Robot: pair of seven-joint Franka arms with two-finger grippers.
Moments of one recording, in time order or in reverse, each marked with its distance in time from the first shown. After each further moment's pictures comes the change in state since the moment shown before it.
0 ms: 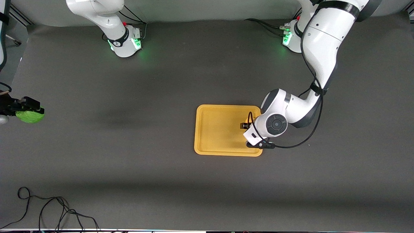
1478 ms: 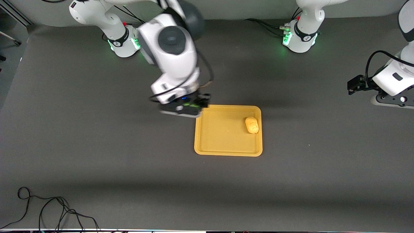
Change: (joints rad) left arm 0.412 -0.712 0.085 -0.113 0.090 -0.459 0.571; right arm 0.782 0.509 0.119 0.603 0.077 -0.033 1.319
